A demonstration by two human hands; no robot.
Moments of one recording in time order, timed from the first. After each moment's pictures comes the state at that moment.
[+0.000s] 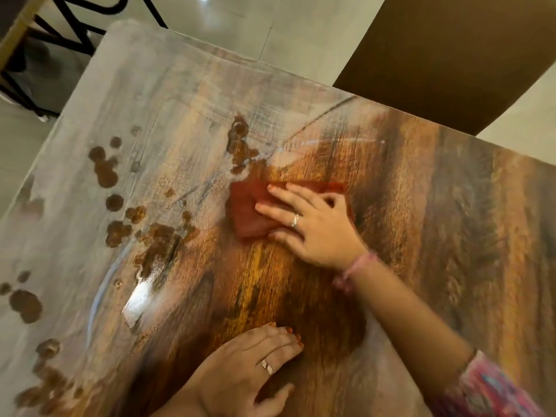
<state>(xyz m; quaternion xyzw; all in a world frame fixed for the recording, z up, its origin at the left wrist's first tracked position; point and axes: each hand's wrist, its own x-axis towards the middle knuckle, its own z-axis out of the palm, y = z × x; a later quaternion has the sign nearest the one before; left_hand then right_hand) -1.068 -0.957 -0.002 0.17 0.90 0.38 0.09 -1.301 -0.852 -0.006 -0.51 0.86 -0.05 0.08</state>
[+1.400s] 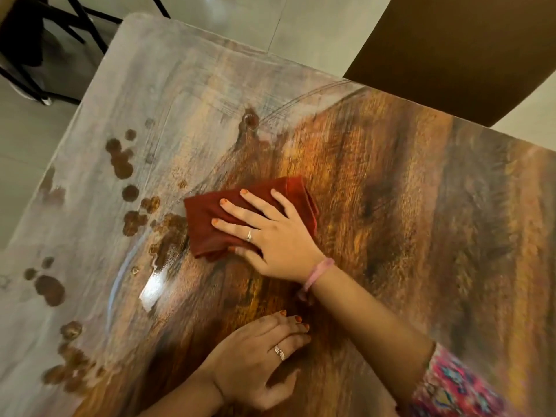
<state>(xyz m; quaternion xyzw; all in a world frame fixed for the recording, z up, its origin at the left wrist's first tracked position) -1.065 -0.953 -0.014 0.19 0.89 0.41 0.07 -1.245 -0.905 -0.016 -0.57 0.81 -0.09 0.09</state>
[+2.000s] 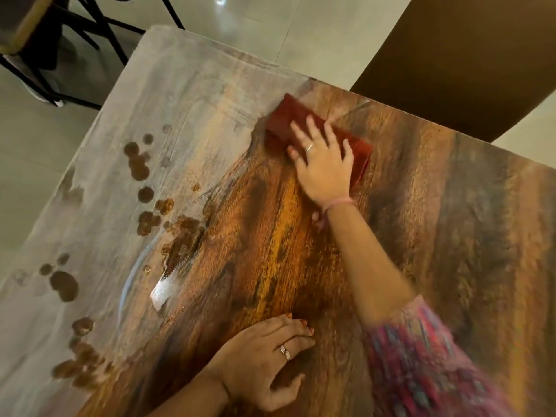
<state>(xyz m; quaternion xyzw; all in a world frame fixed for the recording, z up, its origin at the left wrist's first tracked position) -1.064 -0.955 -0.011 0.17 0.89 0.42 0.08 -1.347 -0.928 -0.012 -0.26 0.96 -0.11 0.07</state>
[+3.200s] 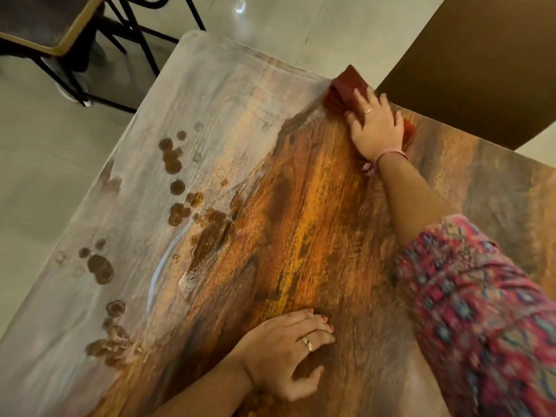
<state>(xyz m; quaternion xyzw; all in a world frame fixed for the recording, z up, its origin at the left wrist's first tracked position) -1.063 -0.953 -0.013 0.17 0.88 0.45 0.05 -1.442 -0.920 -0.006 -0.23 0.97 -0.09 0.08</state>
